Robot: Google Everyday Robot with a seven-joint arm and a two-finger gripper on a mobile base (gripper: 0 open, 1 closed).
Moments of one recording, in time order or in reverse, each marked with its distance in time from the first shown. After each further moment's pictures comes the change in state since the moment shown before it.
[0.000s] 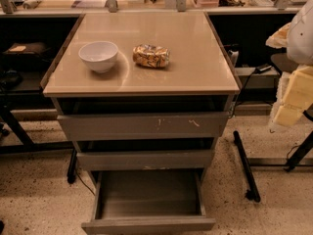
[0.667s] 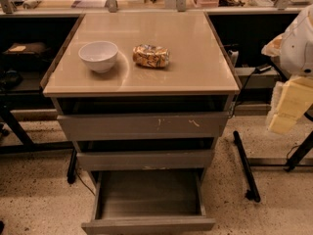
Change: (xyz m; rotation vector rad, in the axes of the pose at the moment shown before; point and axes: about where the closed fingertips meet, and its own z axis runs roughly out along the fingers) arm -0.001 0.006 0.015 -0.011 0.013 -0.010
